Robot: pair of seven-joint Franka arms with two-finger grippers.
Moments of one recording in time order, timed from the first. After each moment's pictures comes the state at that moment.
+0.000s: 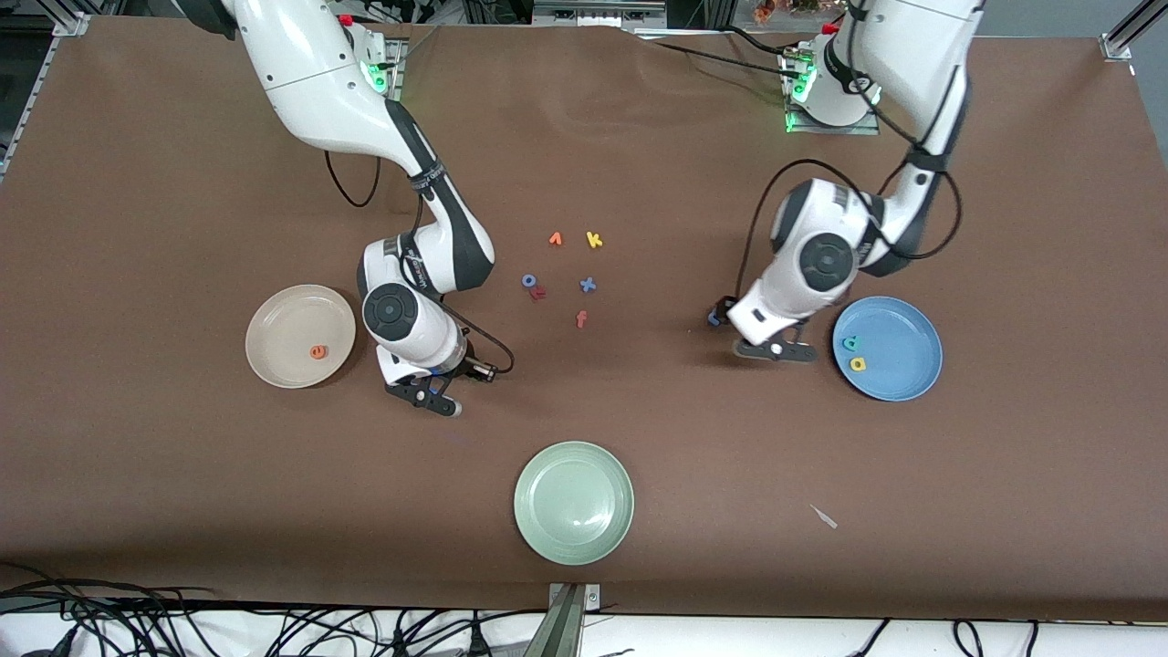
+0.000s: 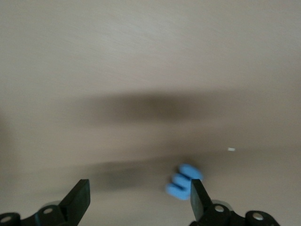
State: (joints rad) left arm -0.46 0.48 0.04 -2.02 -0.12 2.38 -0.26; right arm 0.57 0.78 -0.13 -1.58 0.26 2.37 0.66
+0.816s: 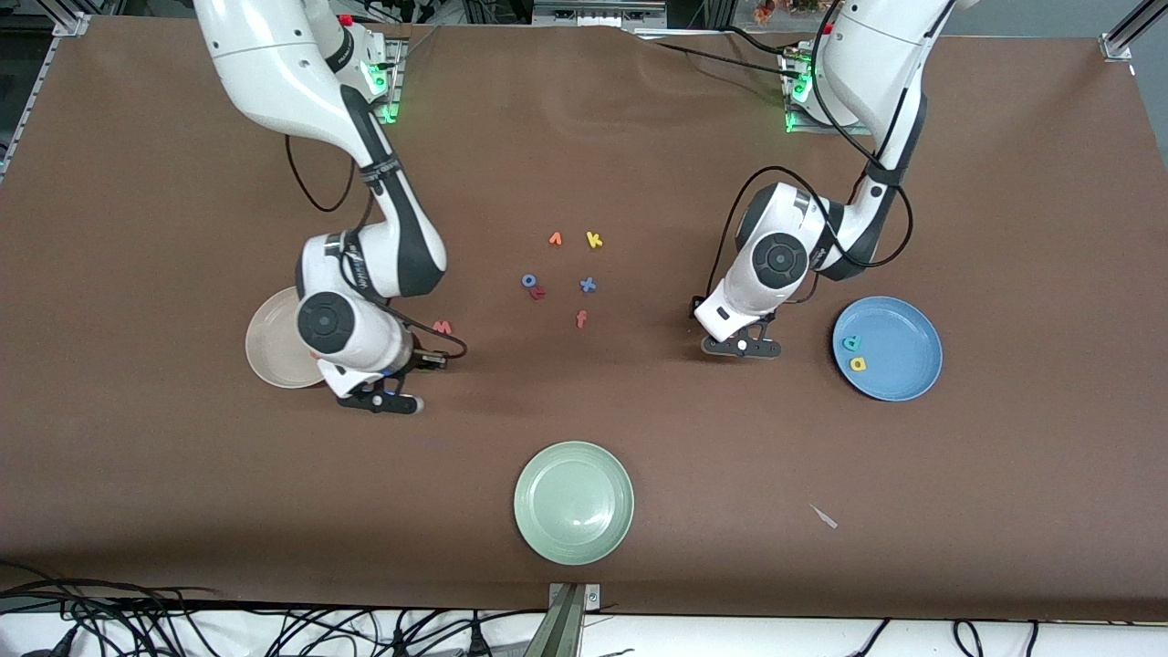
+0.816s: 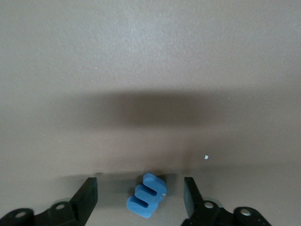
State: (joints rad) left arm -0.50 0.55 0.03 -2.00 -0.12 2.43 -0.34; right arm 0.55 0.64 -0.26 -1.69 0.26 2.19 0.24
